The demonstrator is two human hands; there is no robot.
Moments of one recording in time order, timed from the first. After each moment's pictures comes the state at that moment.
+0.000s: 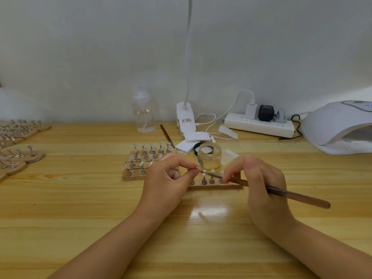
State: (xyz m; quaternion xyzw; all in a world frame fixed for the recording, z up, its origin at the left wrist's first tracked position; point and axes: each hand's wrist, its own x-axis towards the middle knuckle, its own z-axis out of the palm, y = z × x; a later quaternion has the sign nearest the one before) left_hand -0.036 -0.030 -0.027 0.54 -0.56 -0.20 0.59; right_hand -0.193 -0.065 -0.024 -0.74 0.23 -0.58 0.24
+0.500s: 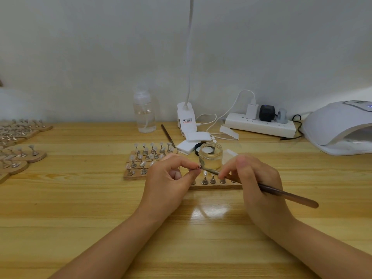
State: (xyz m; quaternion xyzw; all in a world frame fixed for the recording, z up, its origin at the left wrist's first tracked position) left_hand -0.036 -0.030 -0.027 0.54 -0.56 -0.20 0.59; right_hand -0.191 -0.065 -0.024 -0.76 0.24 -0.56 0.23
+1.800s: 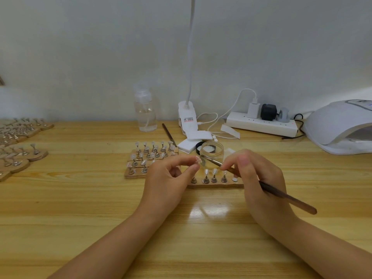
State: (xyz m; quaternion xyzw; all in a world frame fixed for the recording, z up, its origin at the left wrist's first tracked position) left_hand -0.037 -0.026 -0.023 0.57 -0.55 -0.19 0.59; right_hand -0.191 -0.067 -0.024 -0.76 0.24 -0.56 0.21
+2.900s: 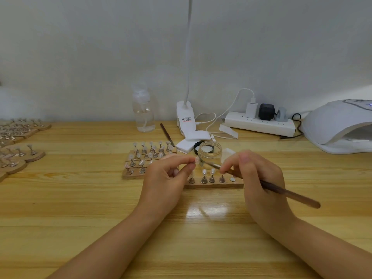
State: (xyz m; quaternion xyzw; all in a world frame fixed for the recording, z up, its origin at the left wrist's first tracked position) left_hand -0.036 -0.031 -0.028 0.54 -0.58 -0.15 0.59; right_hand -0.191 -0.068 -0.024 -0.75 0.24 -0.58 0.23
